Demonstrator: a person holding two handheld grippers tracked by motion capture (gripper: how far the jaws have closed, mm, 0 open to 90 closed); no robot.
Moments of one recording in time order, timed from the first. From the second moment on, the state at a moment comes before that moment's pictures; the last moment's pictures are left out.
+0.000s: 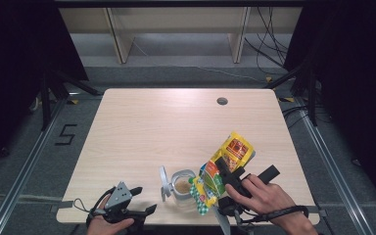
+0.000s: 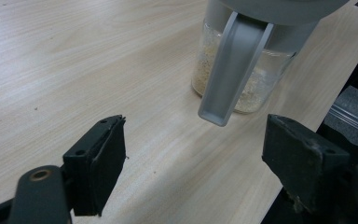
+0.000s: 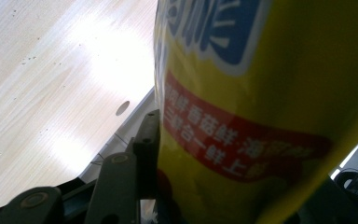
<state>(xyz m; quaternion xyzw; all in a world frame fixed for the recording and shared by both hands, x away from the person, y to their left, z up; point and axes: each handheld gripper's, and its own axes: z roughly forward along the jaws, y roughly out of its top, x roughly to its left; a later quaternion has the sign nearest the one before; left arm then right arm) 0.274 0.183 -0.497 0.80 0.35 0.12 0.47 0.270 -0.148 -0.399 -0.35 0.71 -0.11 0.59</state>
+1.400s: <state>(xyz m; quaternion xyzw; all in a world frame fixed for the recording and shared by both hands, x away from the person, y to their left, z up) 0.274 0.182 -0.498 0.80 0.35 0.13 0.48 0.270 -0.148 -0.400 -0.35 0.72 -0.11 0.59</state>
